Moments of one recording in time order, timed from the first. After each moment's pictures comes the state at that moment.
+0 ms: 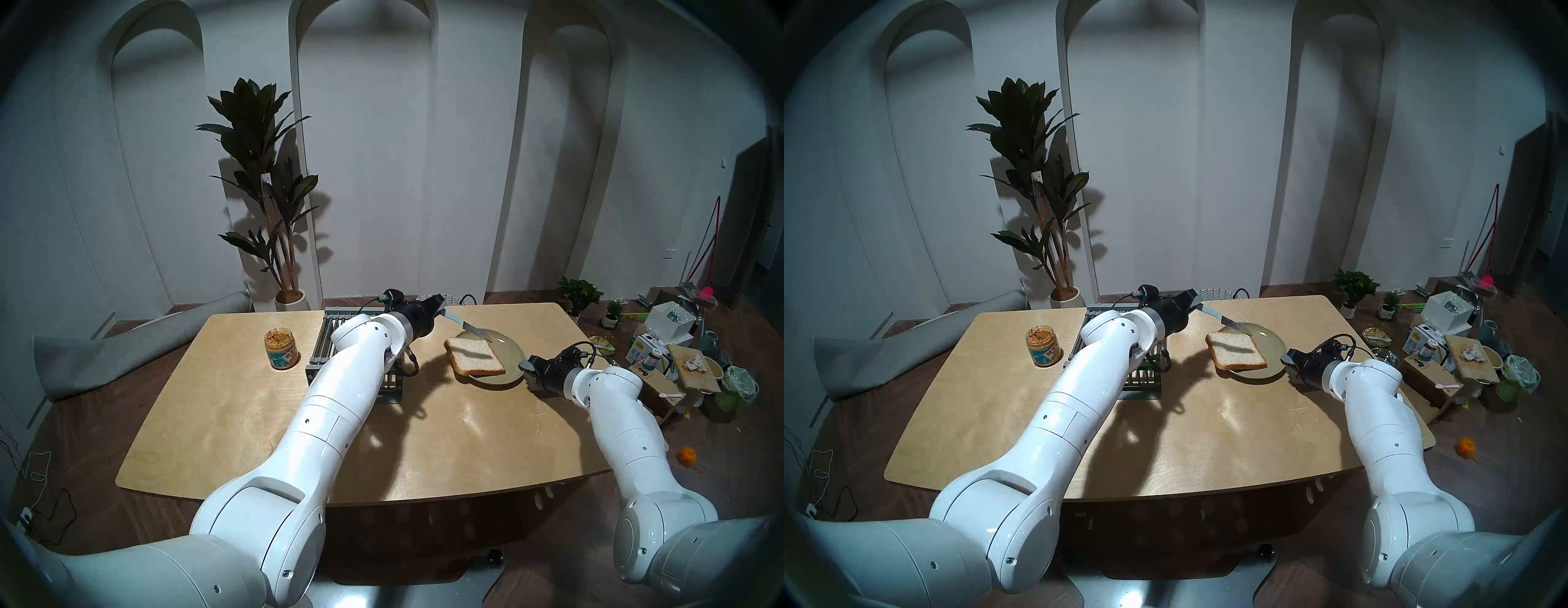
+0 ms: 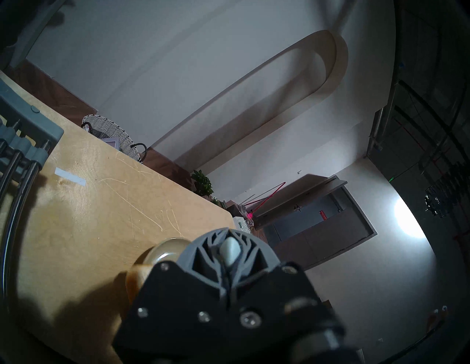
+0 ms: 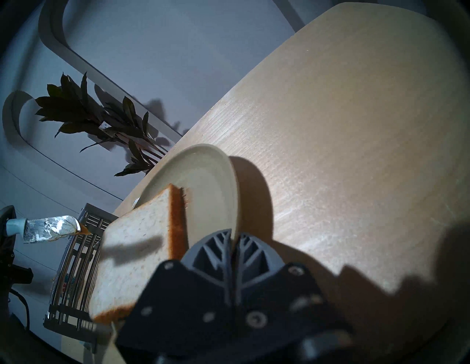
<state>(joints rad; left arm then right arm) 0.99 -1.70 -1.32 -1.00 -0.98 0.45 -0.08 -1.14 -1.26 1.79 -0.89 0.62 0.66 0.44</state>
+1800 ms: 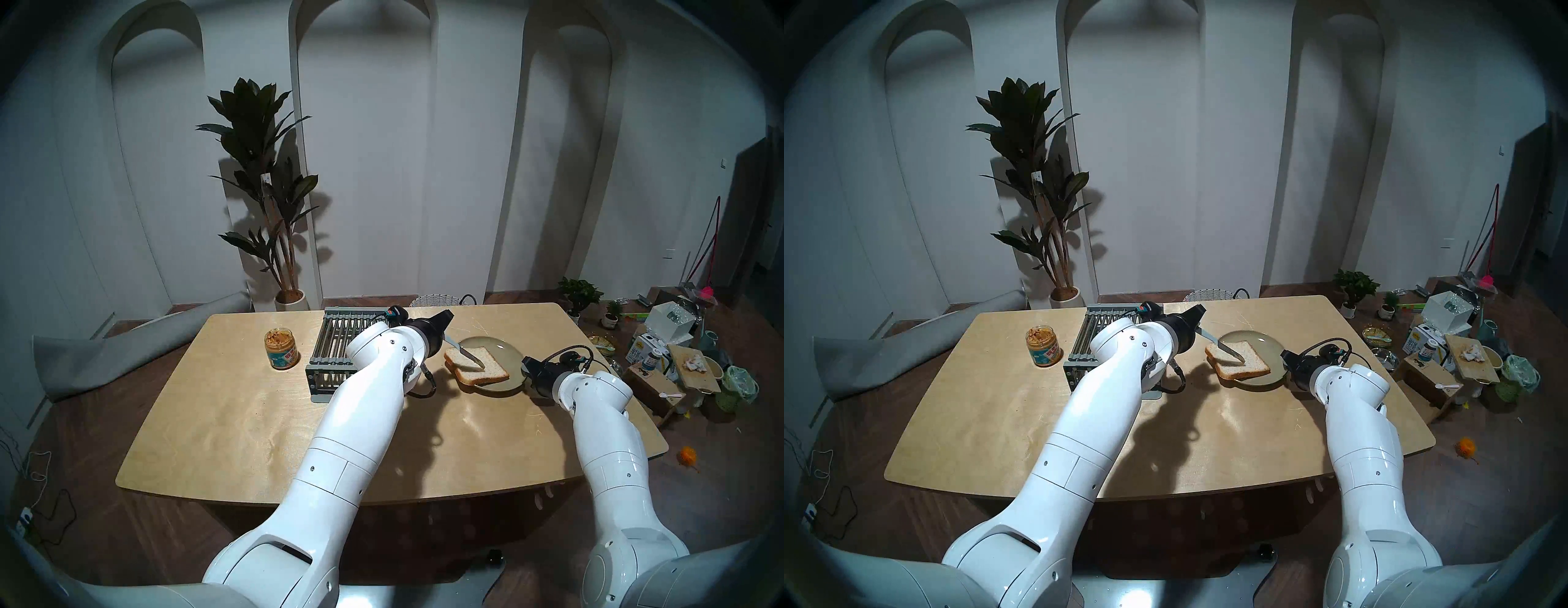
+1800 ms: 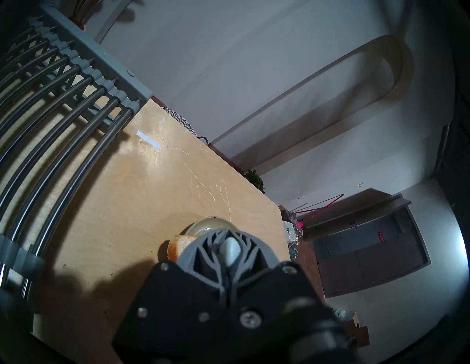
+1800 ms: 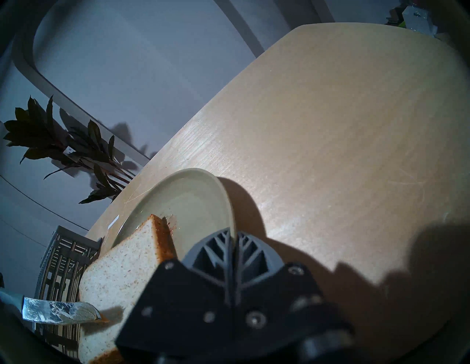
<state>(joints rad) 1.19 -1.74 -1.24 -1.38 -1.07 0.45 0.46 -1.27 -1.42 1.87 -1.17 0.63 0.64 0.10</state>
